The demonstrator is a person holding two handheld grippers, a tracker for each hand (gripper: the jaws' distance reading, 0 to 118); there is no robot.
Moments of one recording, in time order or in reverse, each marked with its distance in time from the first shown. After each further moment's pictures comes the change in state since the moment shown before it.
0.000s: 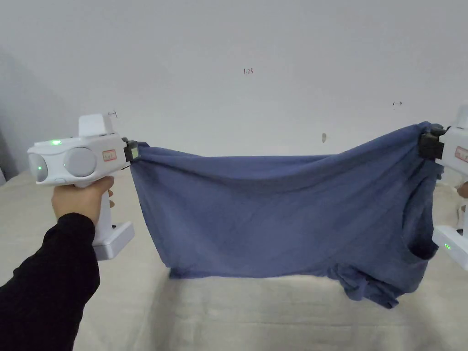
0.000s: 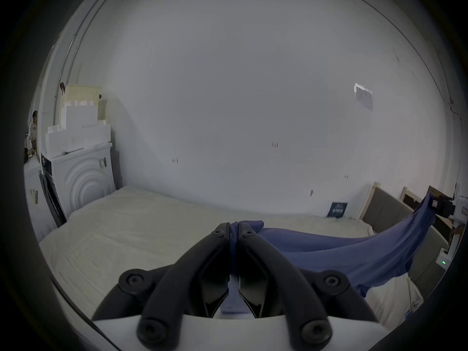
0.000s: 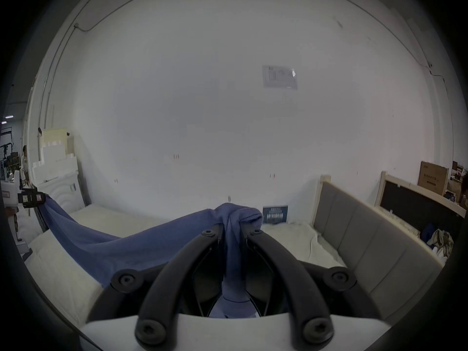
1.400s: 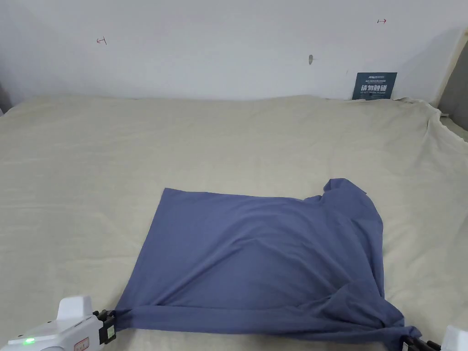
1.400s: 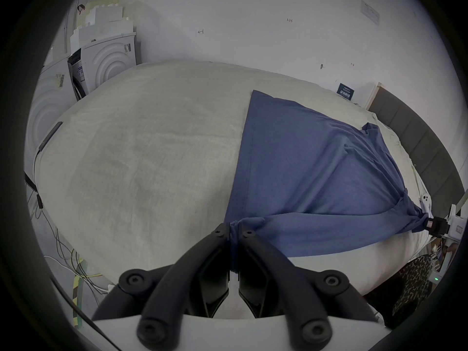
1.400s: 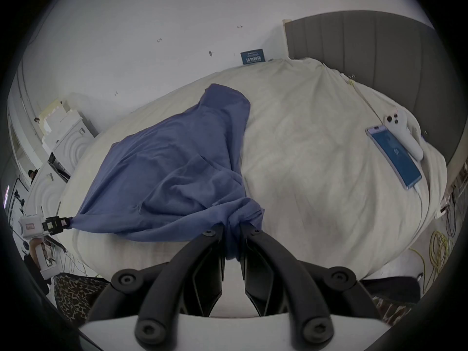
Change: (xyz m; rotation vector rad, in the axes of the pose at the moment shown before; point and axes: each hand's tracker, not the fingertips) left arm -0.075 -0.377 0.248 -0.561 0.051 0.041; right arm 0.016 -0.389 0.308 -0.602 0.030 -0.294
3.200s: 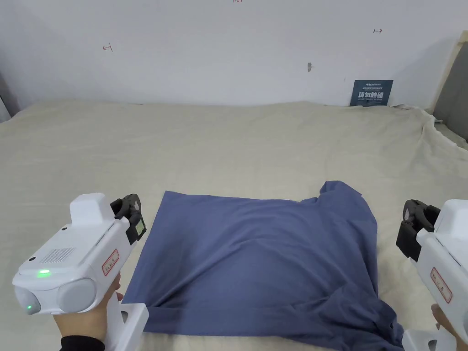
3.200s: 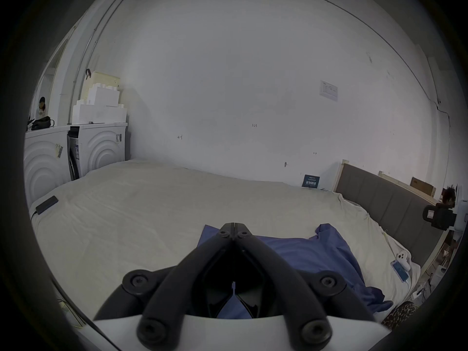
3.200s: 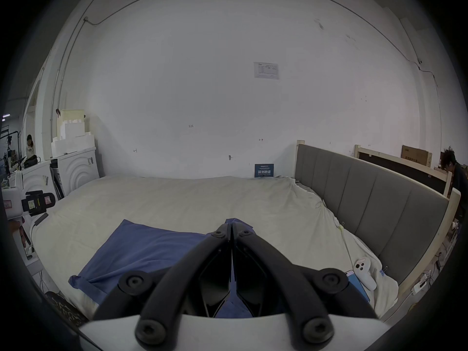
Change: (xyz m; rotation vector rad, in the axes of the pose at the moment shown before) left arm 0.105 0.097 0.121 0.605 -0.106 -0.033; right arm -0.129 0.118 0.125 0.578 -0.076 0.273
